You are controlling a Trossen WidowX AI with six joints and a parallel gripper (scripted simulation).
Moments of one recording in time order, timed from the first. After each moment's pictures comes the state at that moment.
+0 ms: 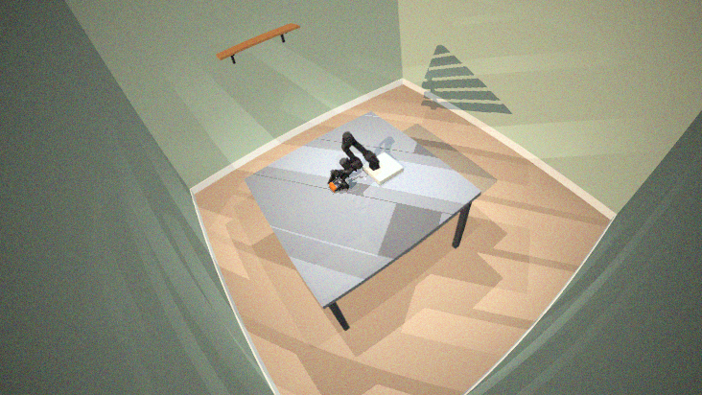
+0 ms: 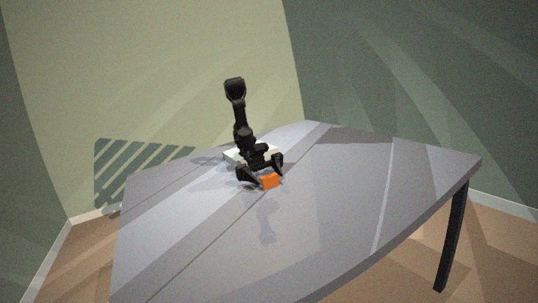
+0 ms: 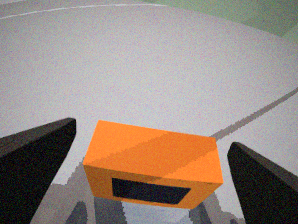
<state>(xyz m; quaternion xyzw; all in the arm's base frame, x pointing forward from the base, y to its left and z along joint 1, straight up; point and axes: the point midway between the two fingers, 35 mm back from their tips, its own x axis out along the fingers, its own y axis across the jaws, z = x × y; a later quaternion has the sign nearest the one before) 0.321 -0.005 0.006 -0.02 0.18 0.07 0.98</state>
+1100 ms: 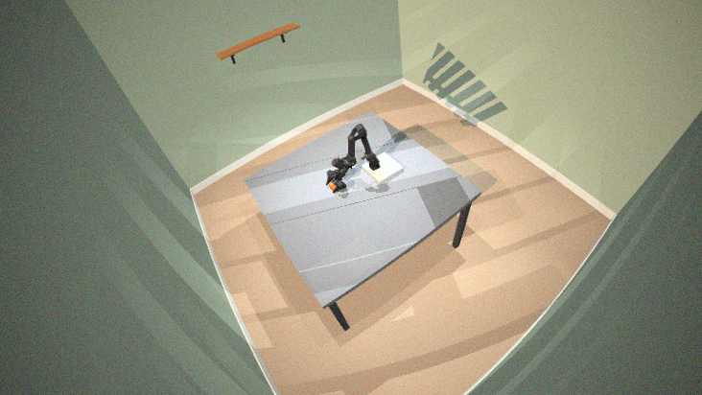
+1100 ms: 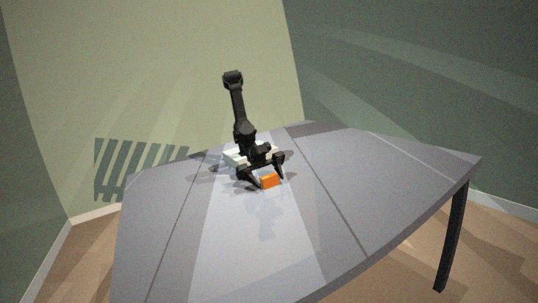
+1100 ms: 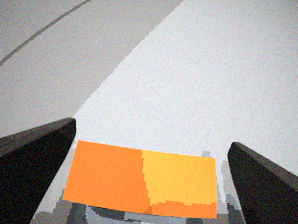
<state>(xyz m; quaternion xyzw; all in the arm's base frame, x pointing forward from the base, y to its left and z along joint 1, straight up) 0.338 -0.008 0.007 -0.02 0.30 0.07 0.95</state>
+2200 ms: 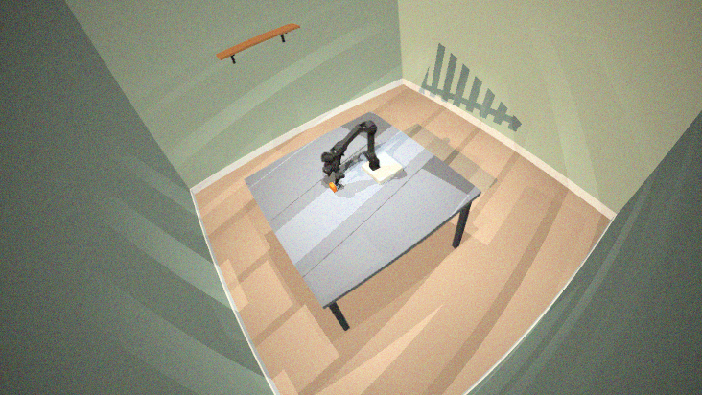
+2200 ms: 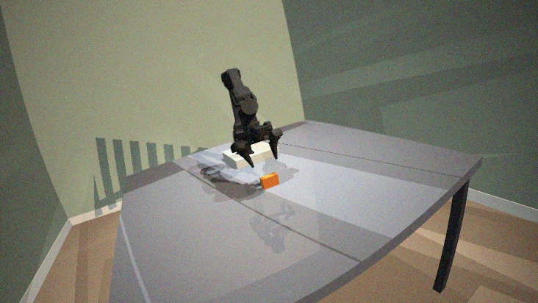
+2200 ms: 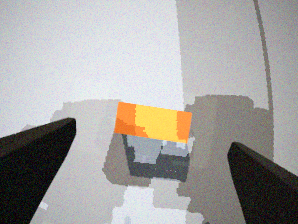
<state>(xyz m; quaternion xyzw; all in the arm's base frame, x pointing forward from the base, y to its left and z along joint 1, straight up) 0.319 -0.006 0.085 -0.03 0.53 0.06 0.84</state>
